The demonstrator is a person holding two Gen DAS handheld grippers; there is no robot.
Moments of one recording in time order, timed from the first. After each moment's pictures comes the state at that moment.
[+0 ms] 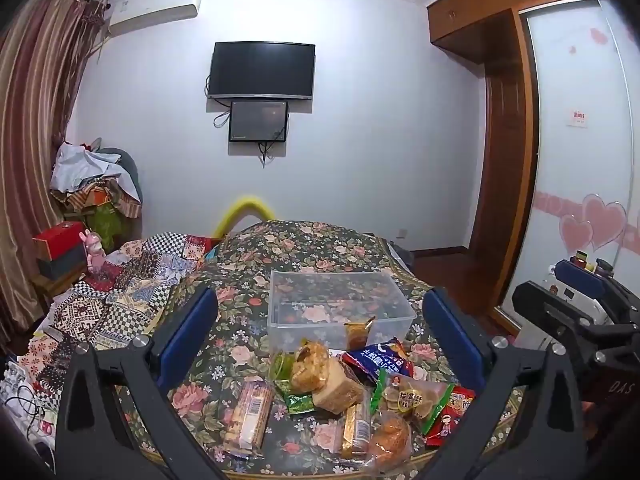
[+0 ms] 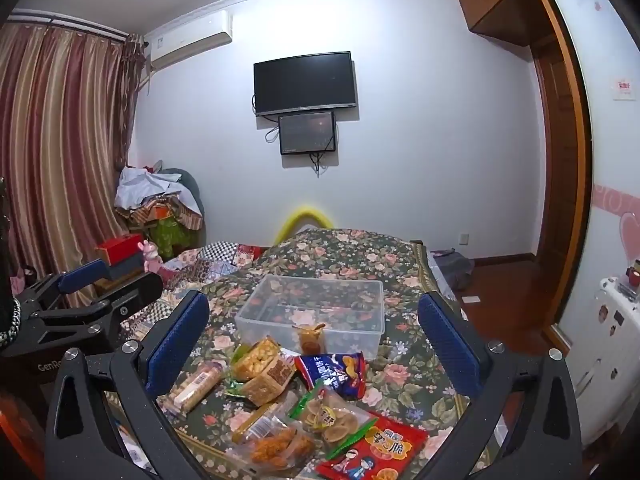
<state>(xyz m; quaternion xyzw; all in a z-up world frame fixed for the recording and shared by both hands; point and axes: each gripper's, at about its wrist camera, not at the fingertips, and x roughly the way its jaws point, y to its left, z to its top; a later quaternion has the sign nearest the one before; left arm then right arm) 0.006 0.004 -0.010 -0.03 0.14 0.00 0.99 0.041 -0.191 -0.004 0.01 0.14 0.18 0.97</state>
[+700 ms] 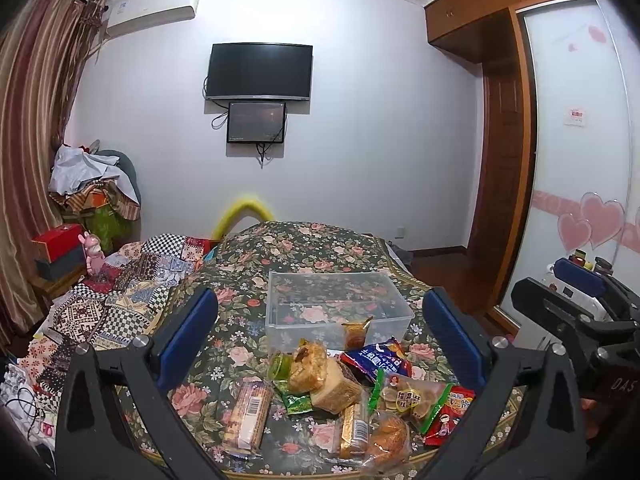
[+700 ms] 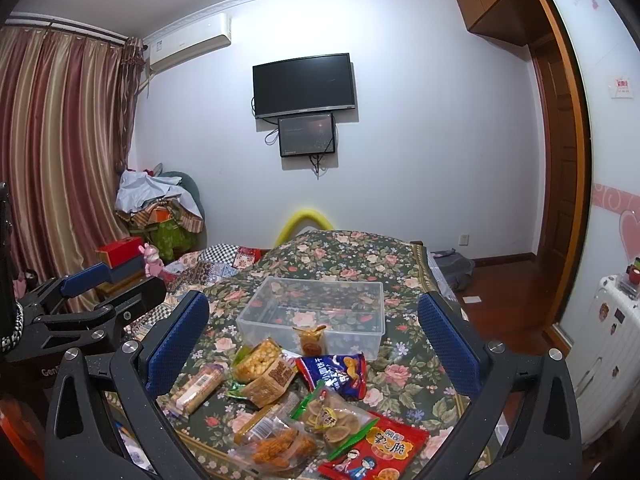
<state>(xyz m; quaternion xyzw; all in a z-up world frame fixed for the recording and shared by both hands) 0.003 0.000 -0.006 -0.03 0.14 0.00 0.99 0.040 -0.192 -0.004 0.02 0.14 0.18 0.97</state>
